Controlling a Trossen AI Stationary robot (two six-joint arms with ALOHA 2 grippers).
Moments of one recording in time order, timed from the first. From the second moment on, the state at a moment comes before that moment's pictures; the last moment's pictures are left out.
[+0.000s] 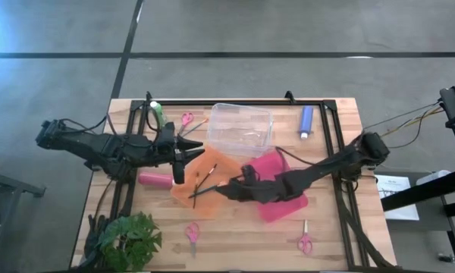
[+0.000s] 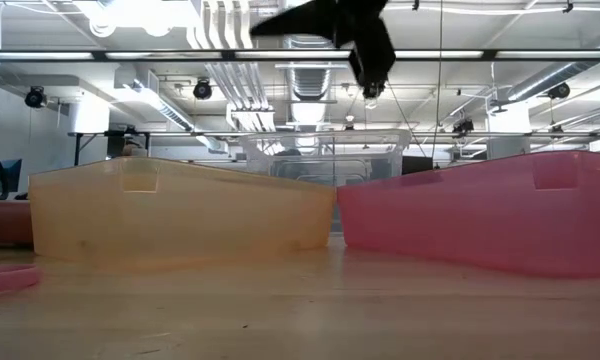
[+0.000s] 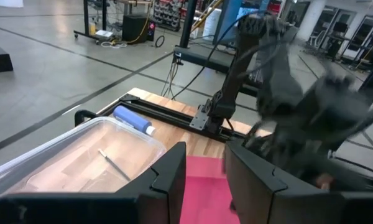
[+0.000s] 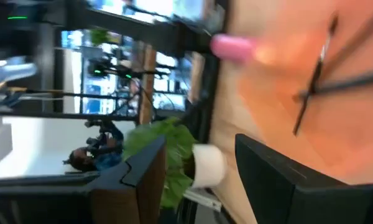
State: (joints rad) left arm -0.27 1.06 1.04 -0.20 -0.51 -0.31; right arm 0.36 1.74 1.16 0.26 0.48 1.59
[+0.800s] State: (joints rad) left arm 0.24 1.06 1.04 -0.32 -0.16 -0.64; right arm 0.31 1.24 1.16 0.05 0.74 0.85
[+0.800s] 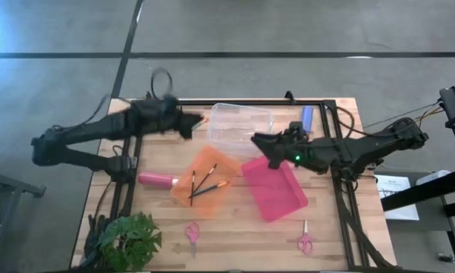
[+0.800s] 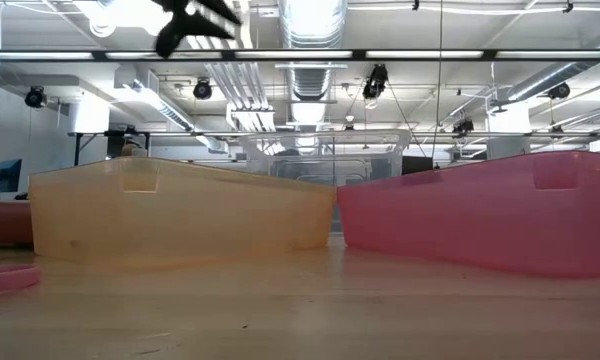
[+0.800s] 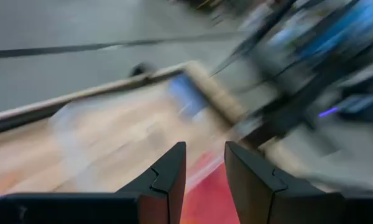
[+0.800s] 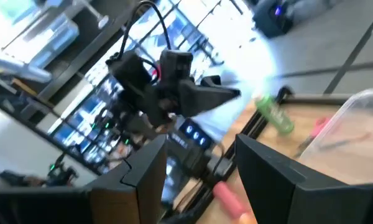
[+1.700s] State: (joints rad) left arm 0.85 1.68 1.54 -0.37 0.28 -1.08; right arm 0.28 1.11 1.16 -0.10 0.79 0.80
